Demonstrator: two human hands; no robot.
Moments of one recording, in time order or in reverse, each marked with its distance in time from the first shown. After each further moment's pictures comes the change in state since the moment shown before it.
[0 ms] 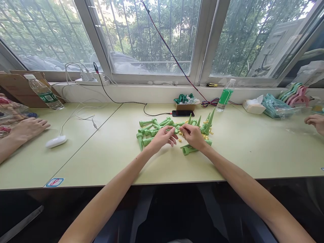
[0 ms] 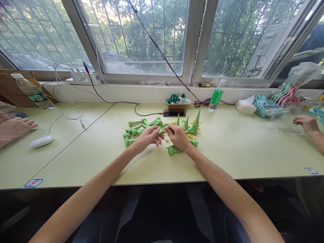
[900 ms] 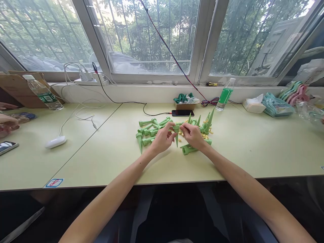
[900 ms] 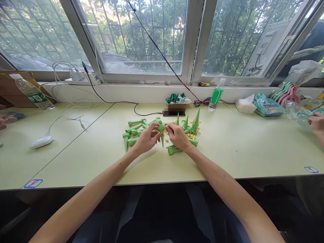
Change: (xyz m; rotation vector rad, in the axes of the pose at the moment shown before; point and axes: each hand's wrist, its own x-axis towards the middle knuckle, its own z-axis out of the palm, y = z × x) left_hand -0.002 -0.009 0.000 0.578 0.096 0.442; right_hand -0.001 0.004 0.001 0.005 0.010 0.009
